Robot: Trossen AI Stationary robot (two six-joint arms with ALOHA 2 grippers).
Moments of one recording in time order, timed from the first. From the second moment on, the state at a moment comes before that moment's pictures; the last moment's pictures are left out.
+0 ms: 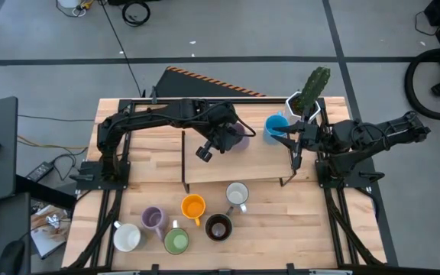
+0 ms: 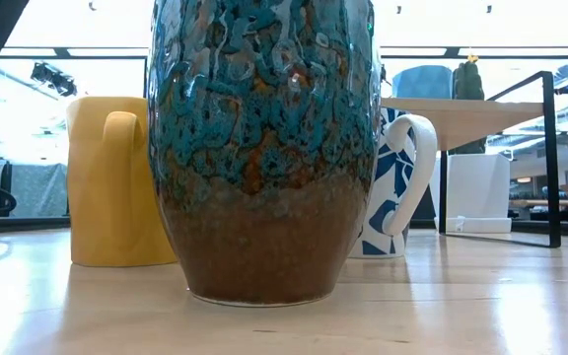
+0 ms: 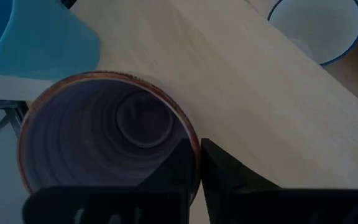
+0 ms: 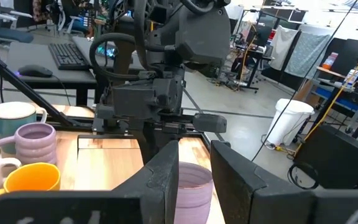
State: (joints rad) left arm 0.15 1.92 1.99 -1.07 0.08 0.84; right arm 0.29 0.80 0.90 -0.18 0.57 -0.19
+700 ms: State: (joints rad) left arm 0.16 1.92 2.15 -1.37 0.08 0.75; right arm 0.29 0.81 0.90 -0.17 0.54 -0.18
